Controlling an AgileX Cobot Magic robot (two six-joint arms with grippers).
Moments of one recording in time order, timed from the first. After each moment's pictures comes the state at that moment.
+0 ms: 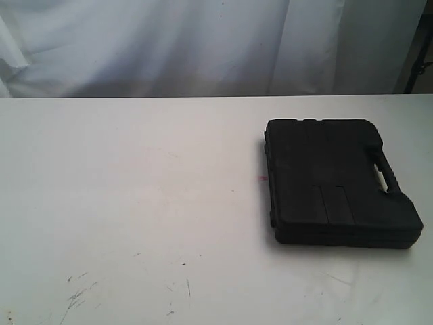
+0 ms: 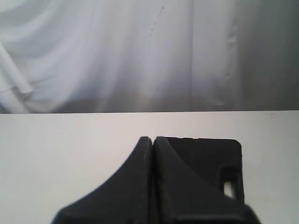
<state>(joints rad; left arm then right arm) -0.06 0.00 0.00 -0.07 0.32 0.04 0.25 0.60 -0.87 0.18 0.63 0.01</state>
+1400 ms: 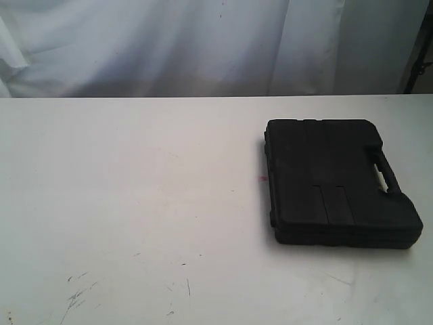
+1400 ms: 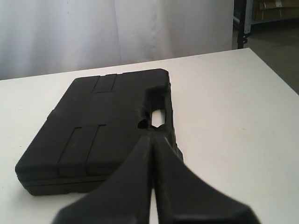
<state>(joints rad) -0.06 0.00 0.00 -0.07 0.32 0.04 0.07 0.01 0.00 0.13 0.32 -0.02</state>
